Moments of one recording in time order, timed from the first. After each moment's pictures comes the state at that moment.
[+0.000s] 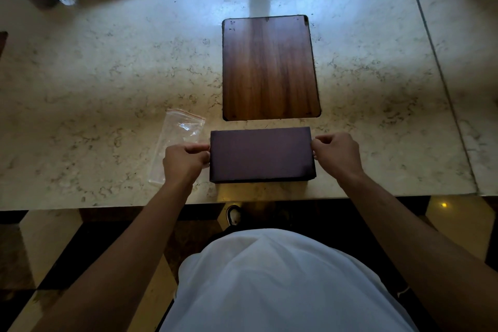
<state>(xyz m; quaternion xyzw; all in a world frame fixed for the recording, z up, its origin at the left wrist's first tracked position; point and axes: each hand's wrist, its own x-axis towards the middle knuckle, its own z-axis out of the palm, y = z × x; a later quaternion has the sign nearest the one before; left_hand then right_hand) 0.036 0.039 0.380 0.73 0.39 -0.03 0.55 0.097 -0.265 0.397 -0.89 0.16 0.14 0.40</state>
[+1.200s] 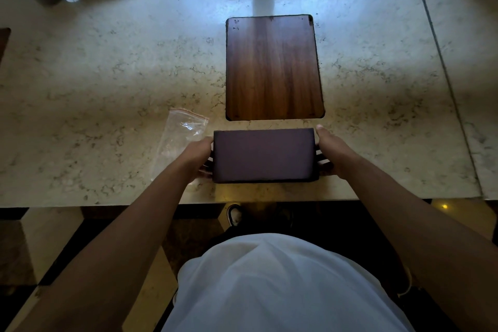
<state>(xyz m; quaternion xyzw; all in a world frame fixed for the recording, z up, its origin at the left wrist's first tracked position) 0.070 0.040 0.381 0.66 0.43 -0.30 0.54 0.126 -0.262 0.383 -0.71 0.32 0.38 0.50</state>
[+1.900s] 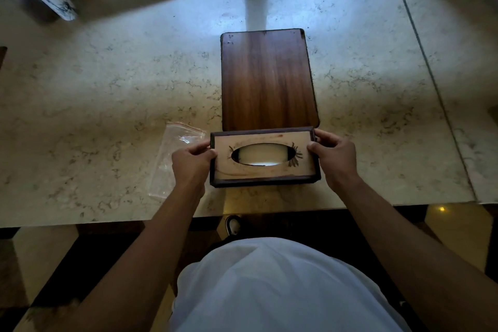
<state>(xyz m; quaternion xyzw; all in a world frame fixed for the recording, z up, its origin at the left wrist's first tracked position) 0.064 0.028 0.374 0.66 0.42 0.01 0.63 0.115 -0.261 0.374 -0.75 0.22 0.08 0.62</state>
